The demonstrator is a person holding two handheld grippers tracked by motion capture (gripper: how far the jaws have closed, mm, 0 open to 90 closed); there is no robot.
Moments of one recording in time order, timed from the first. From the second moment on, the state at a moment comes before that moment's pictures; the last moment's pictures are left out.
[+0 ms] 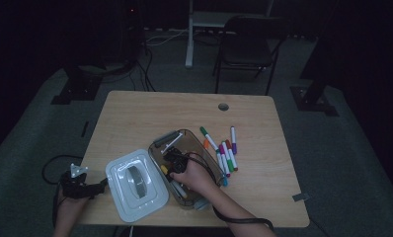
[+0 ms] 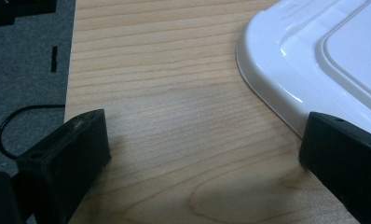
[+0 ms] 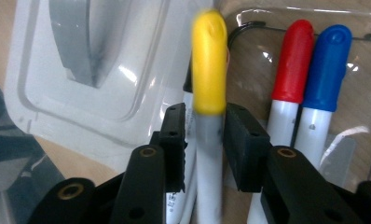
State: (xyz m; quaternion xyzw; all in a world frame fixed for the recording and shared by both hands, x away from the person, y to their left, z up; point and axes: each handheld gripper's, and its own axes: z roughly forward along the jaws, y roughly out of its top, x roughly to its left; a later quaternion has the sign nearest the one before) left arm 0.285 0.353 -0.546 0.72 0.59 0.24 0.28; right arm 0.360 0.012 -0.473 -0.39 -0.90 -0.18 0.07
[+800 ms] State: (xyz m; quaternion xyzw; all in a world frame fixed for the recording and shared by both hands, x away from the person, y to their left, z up) left arm 0.285 0.353 -0.546 0.72 0.59 0.24 0.28; right arm 0.361 -0.125 -0.386 -0.42 -0.83 -0.36 -0.01
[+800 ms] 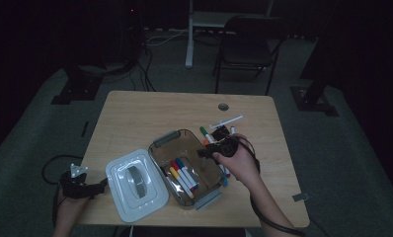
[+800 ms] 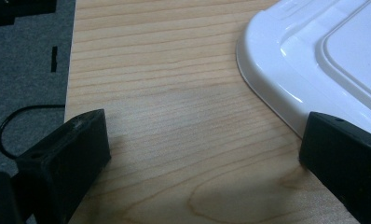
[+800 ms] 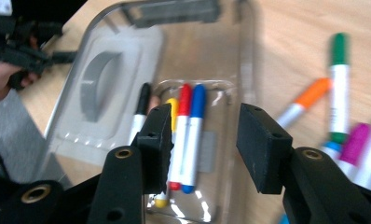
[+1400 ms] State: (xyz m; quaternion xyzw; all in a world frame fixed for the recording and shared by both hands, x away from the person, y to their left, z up) left arm 0.285 0.353 -0.546 0.72 0.59 0.24 0.28; right arm 0.398 -0.211 -0.433 -0.52 -0.78 -0.33 -0.09
